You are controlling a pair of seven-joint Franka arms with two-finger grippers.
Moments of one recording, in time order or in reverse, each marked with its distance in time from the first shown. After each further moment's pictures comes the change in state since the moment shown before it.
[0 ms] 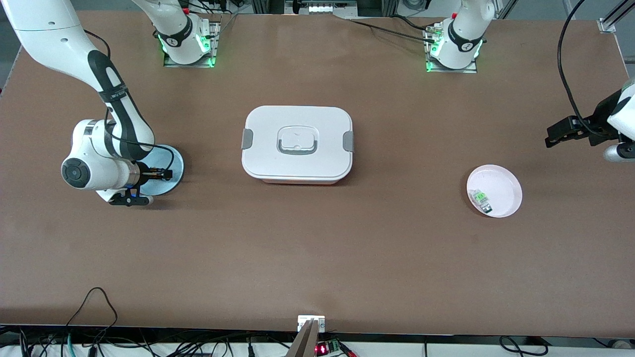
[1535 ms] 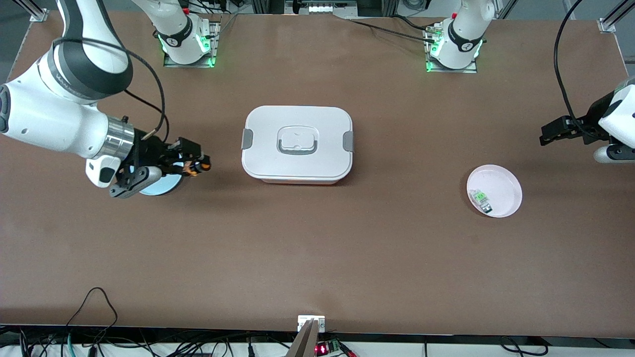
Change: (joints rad) left arm -0.001 0.009 -0.004 -0.002 -0.009 -0.049 0.001; right arm 0.015 -0.288 0.281 0.282 0.591 -0.217 -0.185
